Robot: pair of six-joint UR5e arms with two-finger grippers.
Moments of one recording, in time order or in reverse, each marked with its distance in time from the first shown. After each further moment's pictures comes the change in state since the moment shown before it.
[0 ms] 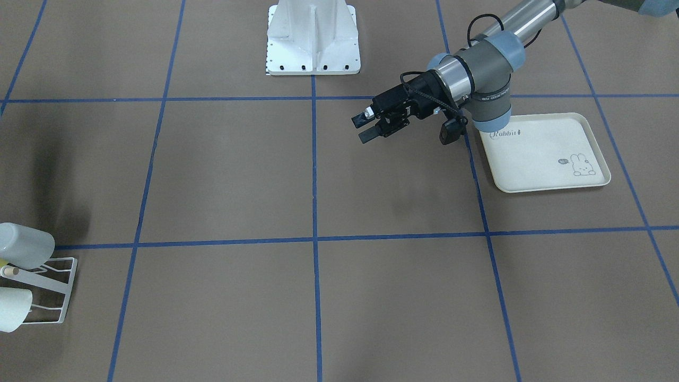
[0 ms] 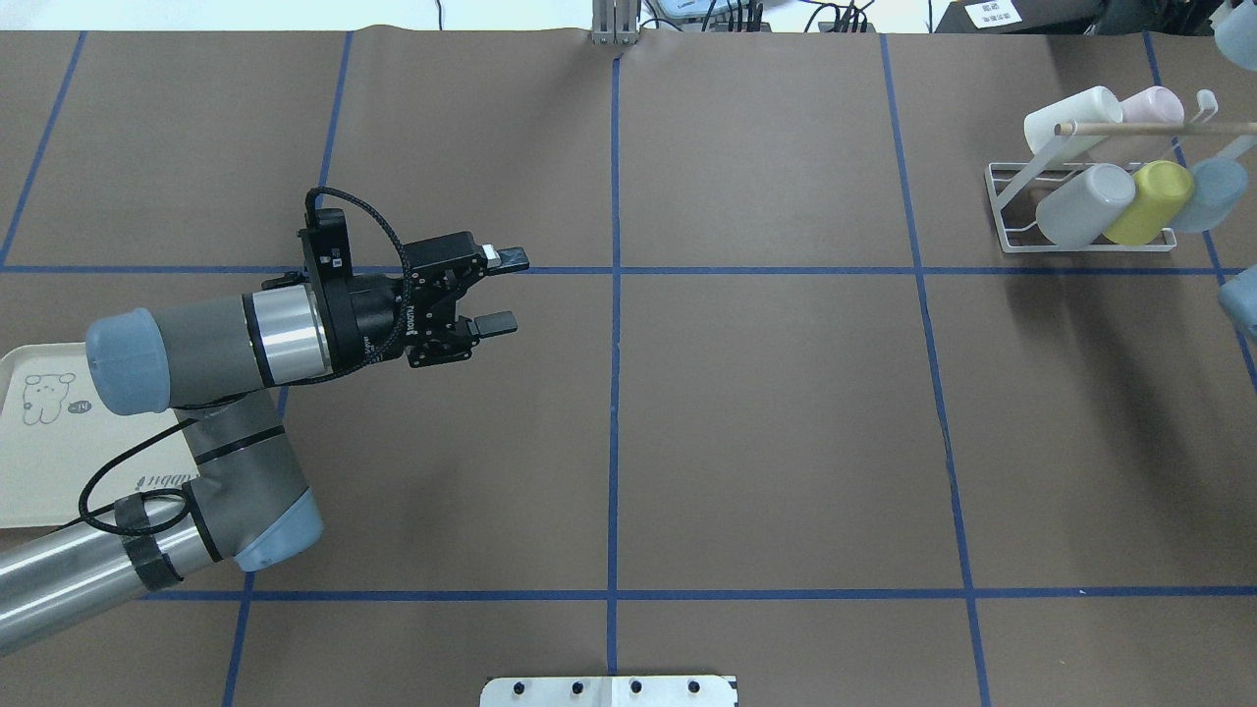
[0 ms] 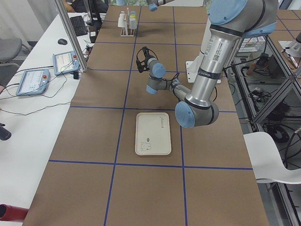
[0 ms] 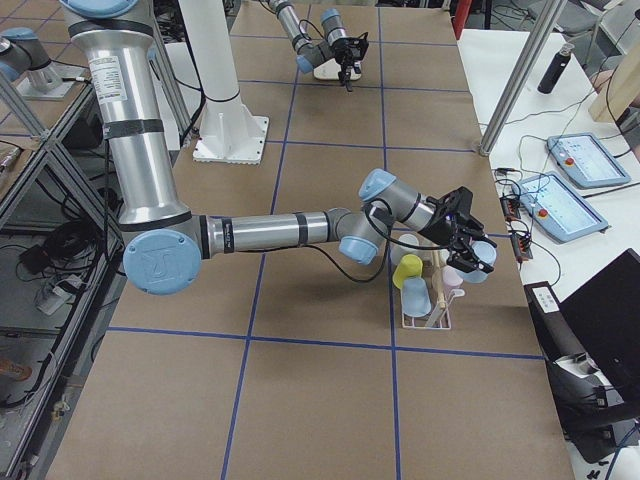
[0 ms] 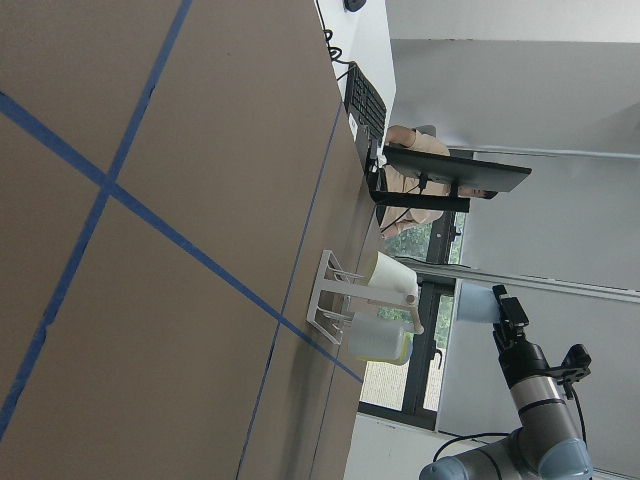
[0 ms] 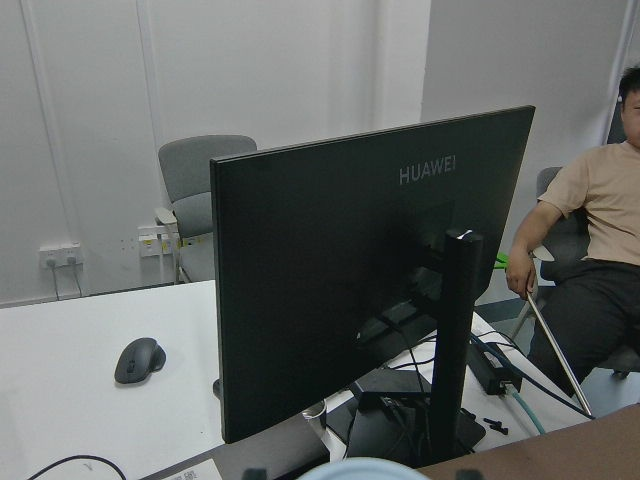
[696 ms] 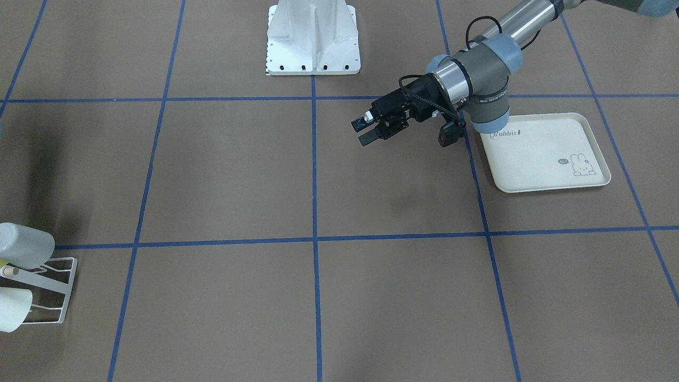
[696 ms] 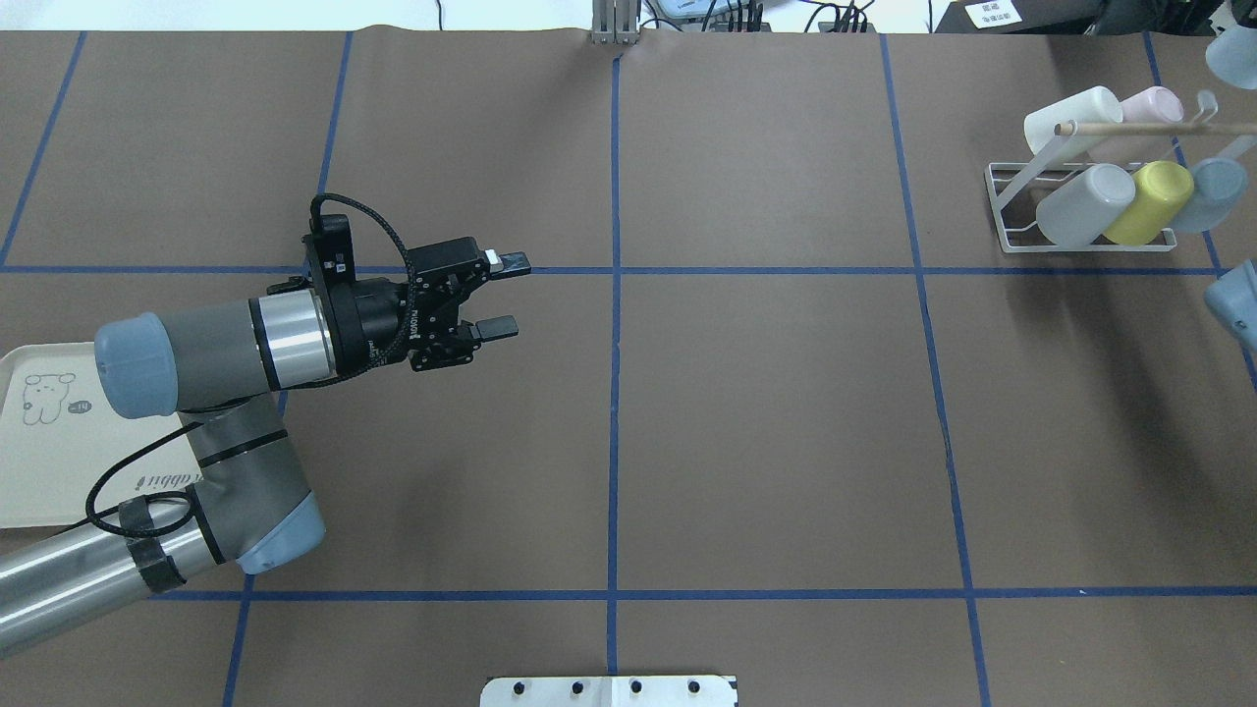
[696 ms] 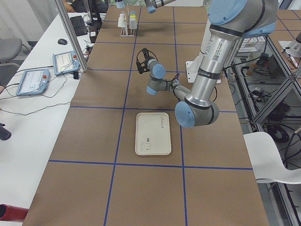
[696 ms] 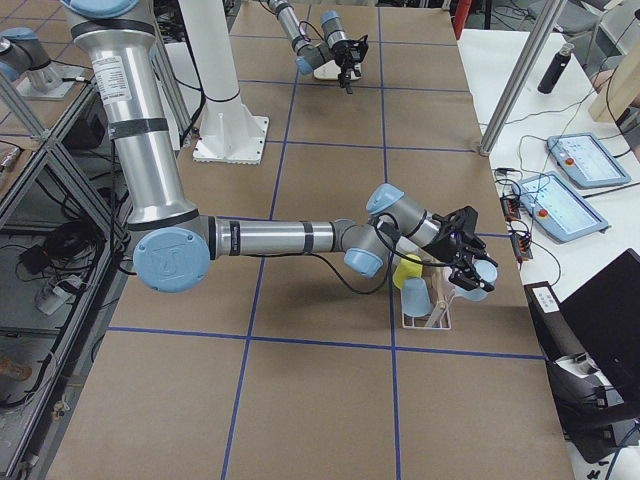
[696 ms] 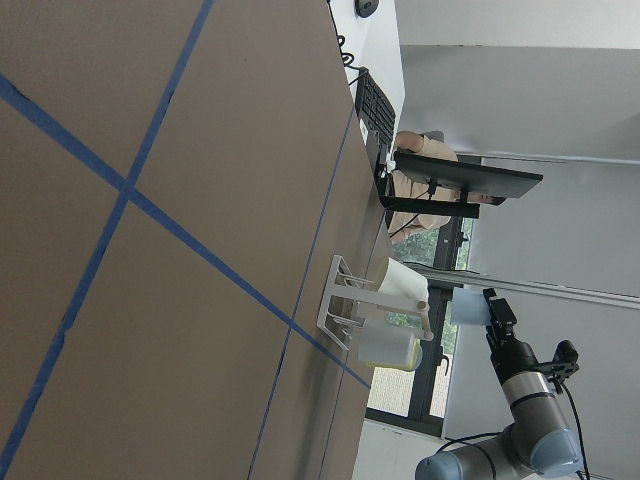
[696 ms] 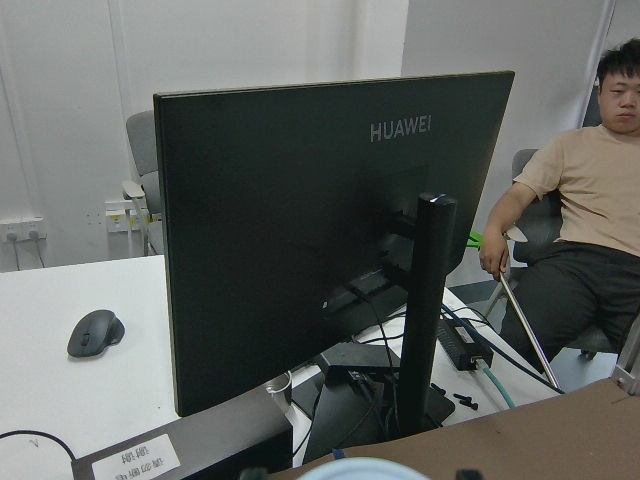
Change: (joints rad) left arm 0.006 -0.003 0.014 0.000 0.005 -0.002; right arm -0.020 0.031 -0.090 0.010 -0.006 0.012
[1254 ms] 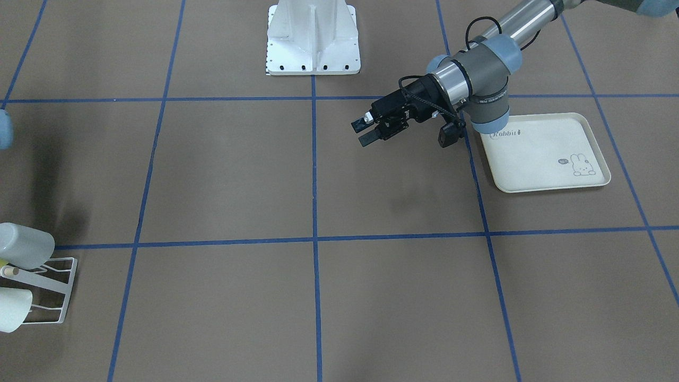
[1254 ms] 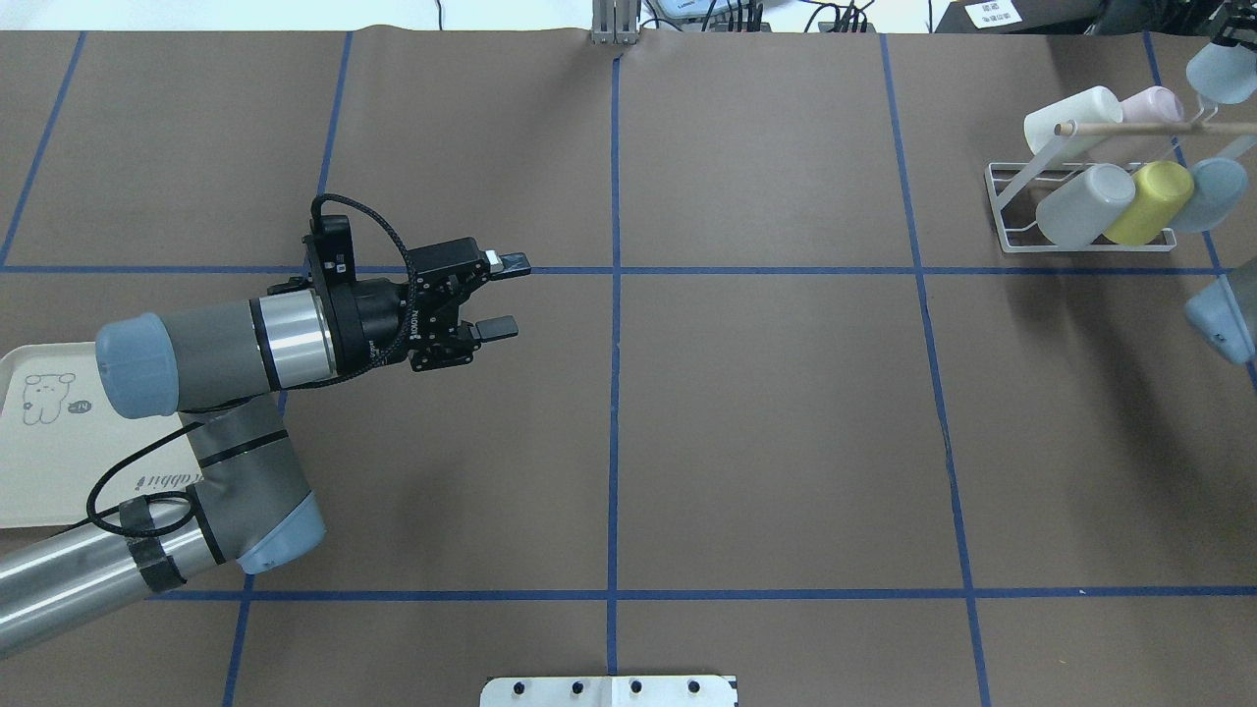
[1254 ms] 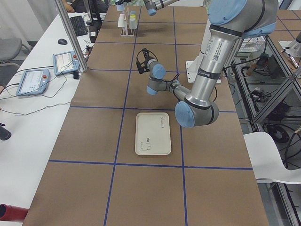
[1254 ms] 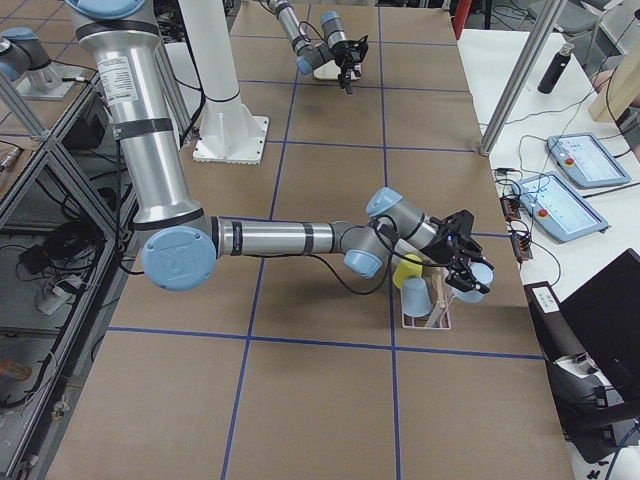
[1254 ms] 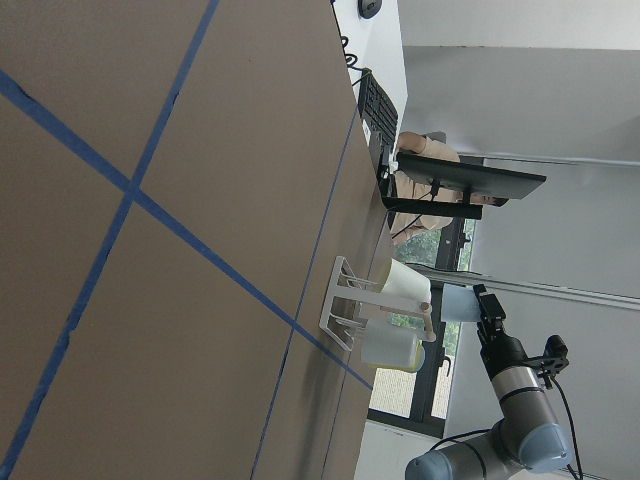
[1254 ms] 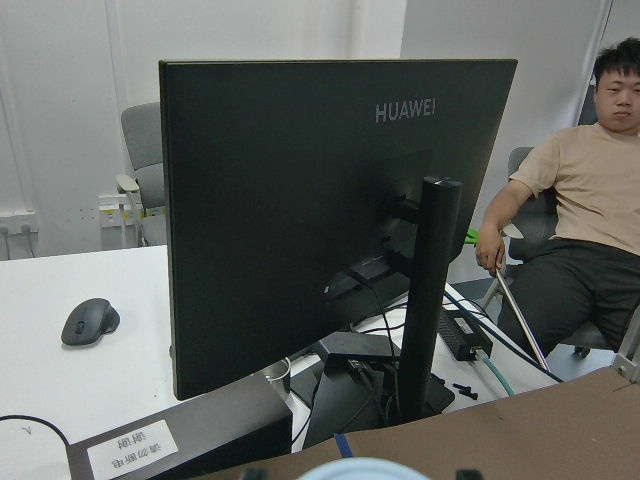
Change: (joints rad) left arm 0.000 0.000 0.001 0.000 0.000 0.000; right arm -0.032 0.001 -0.027 0.002 -0.040 0.013
